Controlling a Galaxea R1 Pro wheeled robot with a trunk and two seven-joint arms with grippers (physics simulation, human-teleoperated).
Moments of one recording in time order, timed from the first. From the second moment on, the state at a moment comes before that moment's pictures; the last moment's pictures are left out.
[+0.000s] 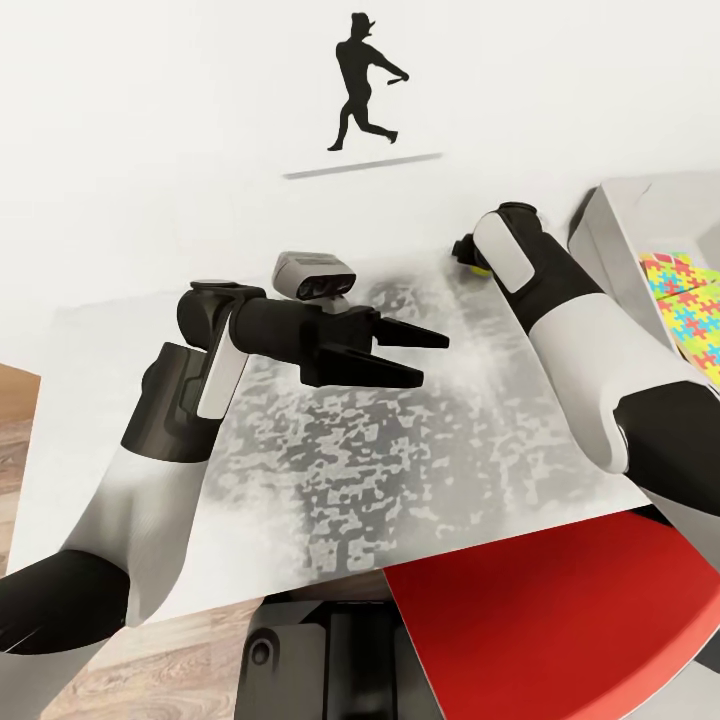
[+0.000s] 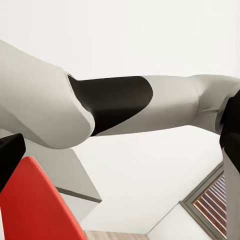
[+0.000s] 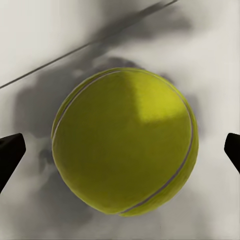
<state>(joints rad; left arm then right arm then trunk) -1.18 -0.07 -0.29 -1.45 0.38 1.04 -1.50 -1.66 0.02 0.32 -0.58 -0.71 0.63 -0.71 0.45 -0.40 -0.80</state>
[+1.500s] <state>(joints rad) -1.18 -0.07 -0.29 -1.45 0.38 1.04 -1.50 -1.68 0.02 0.32 -0.56 -0.71 0.63 -0.71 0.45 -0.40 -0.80</state>
